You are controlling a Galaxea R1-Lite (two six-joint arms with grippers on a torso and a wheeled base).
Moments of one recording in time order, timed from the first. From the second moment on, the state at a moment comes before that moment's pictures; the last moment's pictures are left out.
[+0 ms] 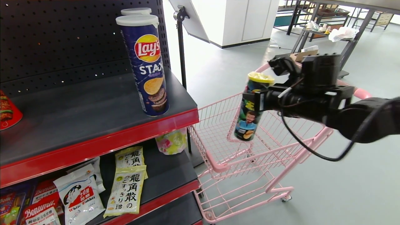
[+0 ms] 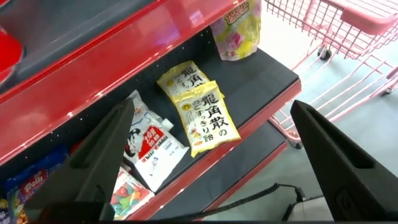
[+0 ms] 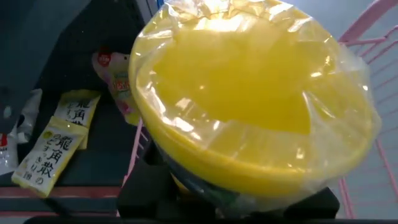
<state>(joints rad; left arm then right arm) -0.11 0.46 -0.29 0.10 -0.03 0.21 0.43 1.79 -1.12 -0.43 0.01 -0.02</state>
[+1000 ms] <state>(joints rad) -0.11 0.52 -0.30 0.08 0.00 0.34 0.39 0.95 -0.61 -0.03 -0.09 -0.09</state>
